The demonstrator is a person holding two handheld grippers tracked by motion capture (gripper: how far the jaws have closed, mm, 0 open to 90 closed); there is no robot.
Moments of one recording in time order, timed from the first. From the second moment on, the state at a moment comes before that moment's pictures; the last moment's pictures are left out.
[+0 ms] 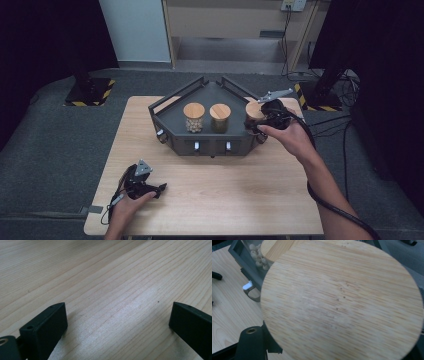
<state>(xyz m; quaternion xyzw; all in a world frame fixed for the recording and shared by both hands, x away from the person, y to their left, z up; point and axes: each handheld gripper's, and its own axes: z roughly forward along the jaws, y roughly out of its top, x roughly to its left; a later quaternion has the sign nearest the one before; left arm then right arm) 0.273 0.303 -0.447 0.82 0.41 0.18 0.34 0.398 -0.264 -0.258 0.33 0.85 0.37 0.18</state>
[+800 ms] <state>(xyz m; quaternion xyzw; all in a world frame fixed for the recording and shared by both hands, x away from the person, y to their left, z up) 0.271 0.302 -0.447 0.82 0.41 0.19 0.34 0.420 -0.257 -0.262 0.34 0.84 0.37 0.18</state>
